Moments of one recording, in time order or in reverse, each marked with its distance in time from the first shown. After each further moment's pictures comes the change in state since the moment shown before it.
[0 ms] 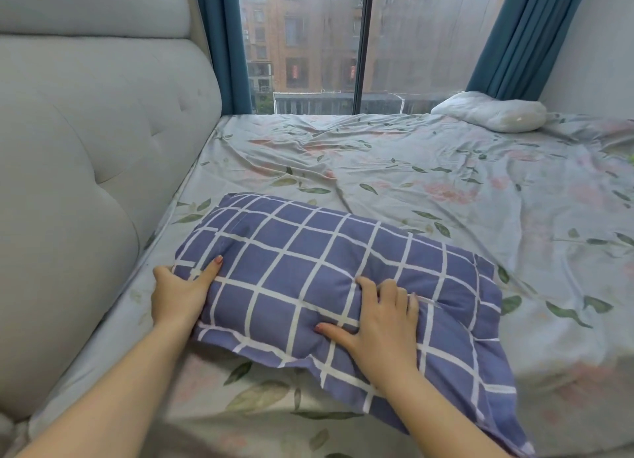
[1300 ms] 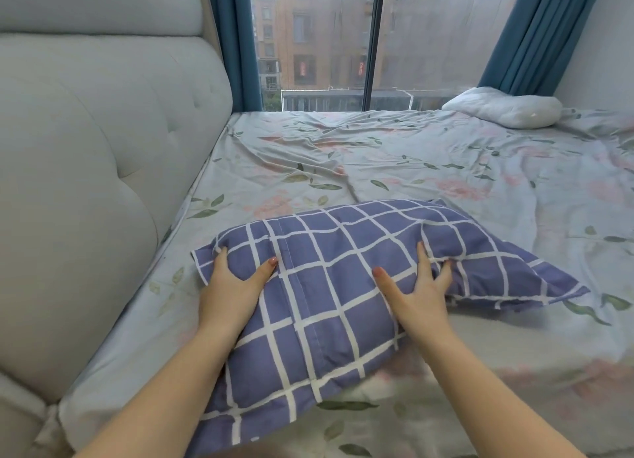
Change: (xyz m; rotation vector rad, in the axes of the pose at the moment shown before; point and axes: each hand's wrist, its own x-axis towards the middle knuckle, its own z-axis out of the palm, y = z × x) left_hand -0.055 0.020 0.002 0.013 -0.209 0.166; right_hand 0.021 0.018 -0.028 0.828 -0.053 0.371
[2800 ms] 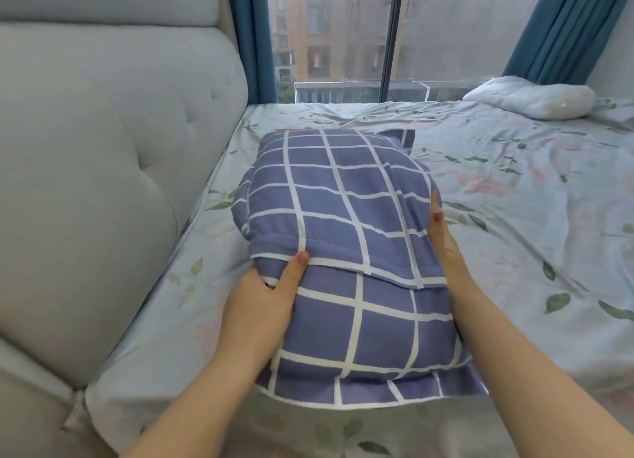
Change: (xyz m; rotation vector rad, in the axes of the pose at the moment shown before) left_hand -0.061 0.034 -0.021 -0.078 -0.117 0.109; right_hand 0.063 -0.035 0.002 0.244 -0.124 -0.192
